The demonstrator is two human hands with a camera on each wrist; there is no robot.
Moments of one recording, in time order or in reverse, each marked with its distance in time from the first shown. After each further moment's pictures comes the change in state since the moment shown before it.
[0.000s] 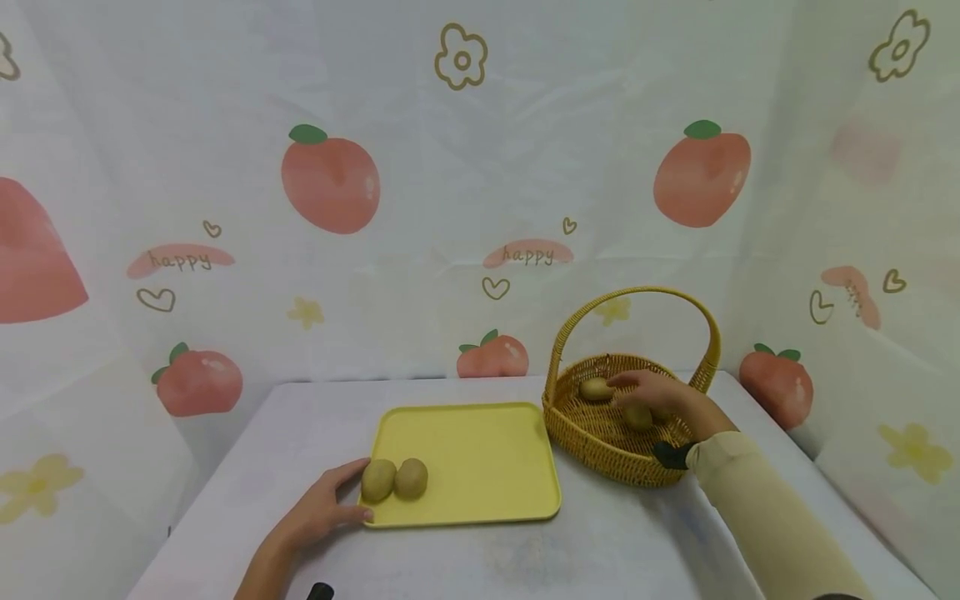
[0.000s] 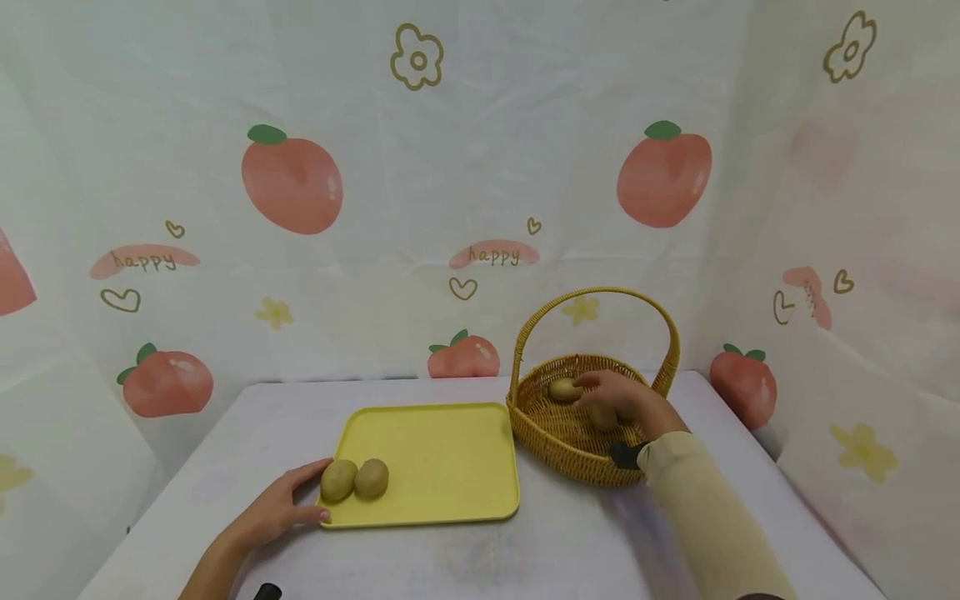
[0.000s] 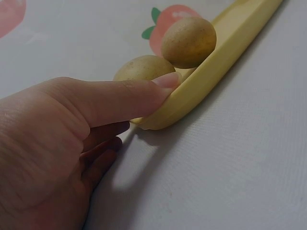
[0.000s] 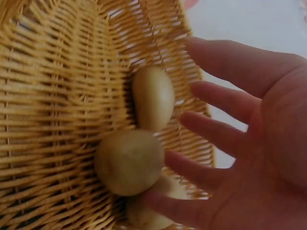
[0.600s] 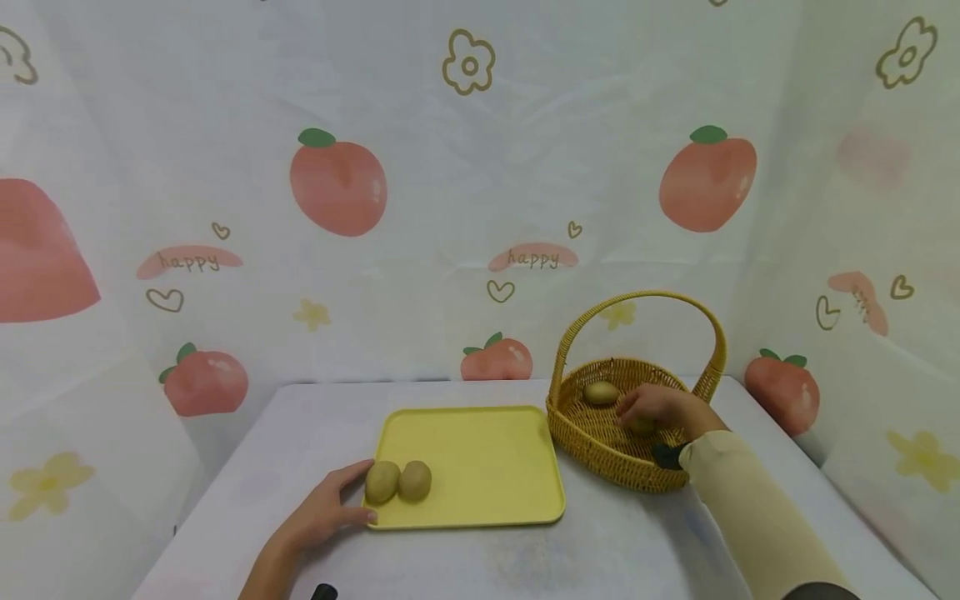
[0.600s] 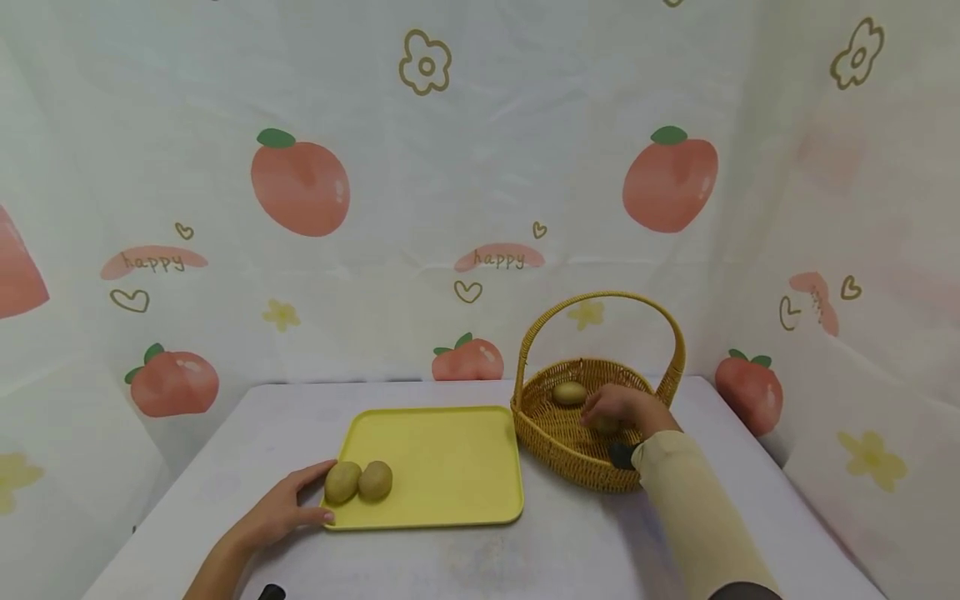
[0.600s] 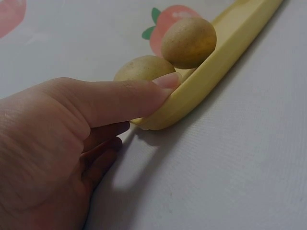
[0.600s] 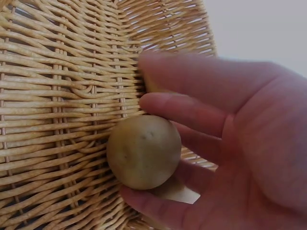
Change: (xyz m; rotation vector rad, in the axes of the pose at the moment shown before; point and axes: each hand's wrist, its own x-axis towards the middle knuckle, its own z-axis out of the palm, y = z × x) left_hand 0.000 0.001 0.000 -0.014 0.003 0.021; right_hand 0.000 0.002 0.008 0.070 -0.114 0.150
